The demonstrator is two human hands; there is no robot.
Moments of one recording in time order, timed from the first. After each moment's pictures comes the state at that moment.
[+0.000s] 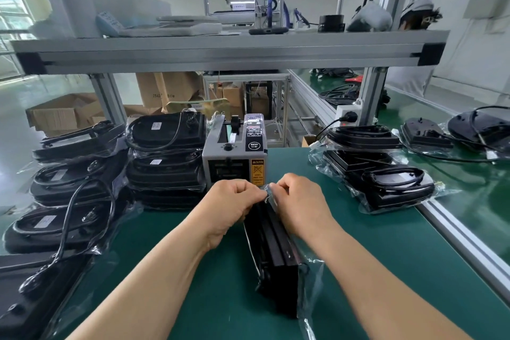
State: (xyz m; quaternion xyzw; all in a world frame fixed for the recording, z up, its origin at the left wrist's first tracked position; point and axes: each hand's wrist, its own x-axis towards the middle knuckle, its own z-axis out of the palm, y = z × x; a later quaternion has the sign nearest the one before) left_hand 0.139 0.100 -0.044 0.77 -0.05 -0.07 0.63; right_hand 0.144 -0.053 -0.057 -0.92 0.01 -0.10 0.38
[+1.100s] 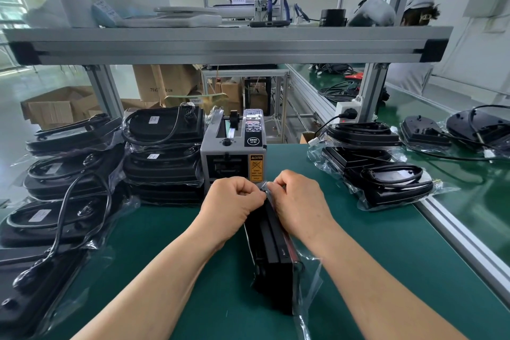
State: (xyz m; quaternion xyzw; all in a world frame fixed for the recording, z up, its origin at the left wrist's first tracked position) left_hand 0.143 0.093 -0.064 0.79 -0.05 0.03 0.61; right_hand 0.137 -0.051 -0.059 -0.92 -0.01 -0.13 0.36
